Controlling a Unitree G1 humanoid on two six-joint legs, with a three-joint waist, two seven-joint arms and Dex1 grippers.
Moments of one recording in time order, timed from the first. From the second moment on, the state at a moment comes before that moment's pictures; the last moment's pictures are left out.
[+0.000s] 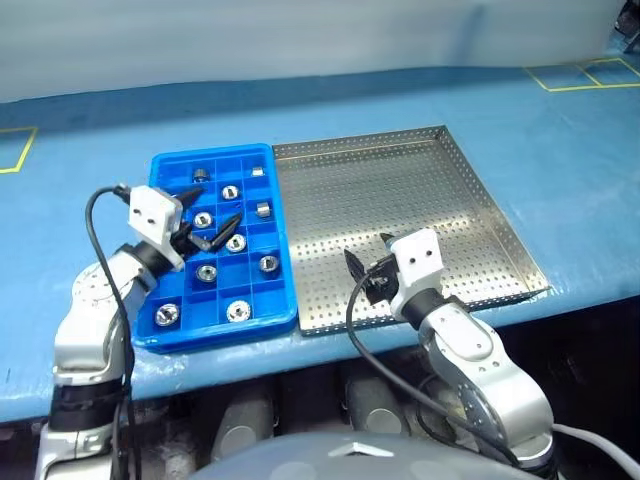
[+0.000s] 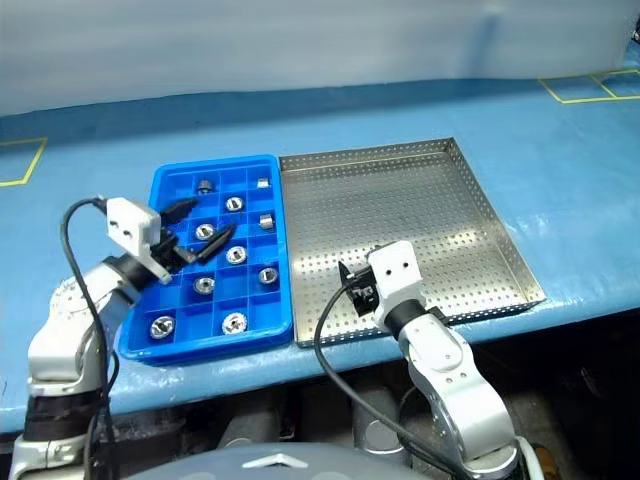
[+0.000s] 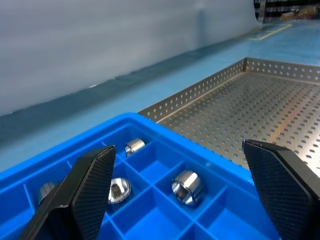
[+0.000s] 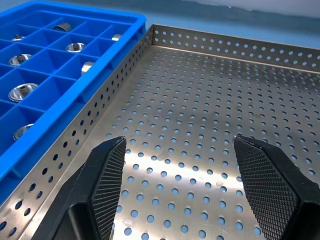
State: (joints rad) left arm -0.01 0.49 0.18 -0.35 -0.34 0.37 -0.62; right arm 0.10 -0.25 0.23 -0.81 0.12 0.80 0.14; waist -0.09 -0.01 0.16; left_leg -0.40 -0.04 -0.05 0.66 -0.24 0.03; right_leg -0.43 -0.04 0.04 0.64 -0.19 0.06
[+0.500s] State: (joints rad) left arm 0.09 0.50 0.10 -0.46 -0.32 0.34 -0.61; right arm 0.11 -0.27 0.23 -0.71 0.12 0.68 0.20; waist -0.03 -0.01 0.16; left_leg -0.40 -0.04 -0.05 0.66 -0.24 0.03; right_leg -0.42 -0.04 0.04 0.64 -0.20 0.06
